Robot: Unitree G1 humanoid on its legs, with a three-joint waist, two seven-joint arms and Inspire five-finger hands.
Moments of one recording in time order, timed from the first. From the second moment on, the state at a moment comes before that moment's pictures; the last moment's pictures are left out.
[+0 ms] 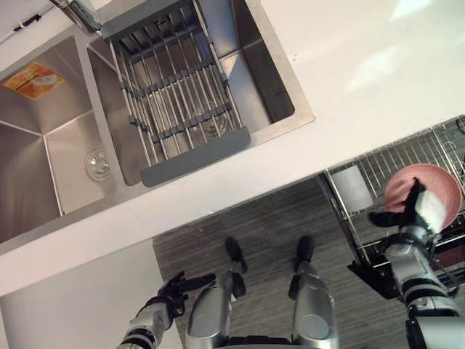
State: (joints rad) left arm -0.11 0.19 -0.04 0.95 -0.41 0.19 -0.01; right arm -0.28 -0.51 -0.07 0.82 -0.18 -0.03 -0.45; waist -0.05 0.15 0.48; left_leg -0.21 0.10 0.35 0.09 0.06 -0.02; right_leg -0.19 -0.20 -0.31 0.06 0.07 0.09
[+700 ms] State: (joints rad) left arm -0.09 0.14 -0.13 0.94 -0.25 0.24 -0.03; right arm 0.10 -0.24 -0.68 0.07 0.24 -0.27 -0.40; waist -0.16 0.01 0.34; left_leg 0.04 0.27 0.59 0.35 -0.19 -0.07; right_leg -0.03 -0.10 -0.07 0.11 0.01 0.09
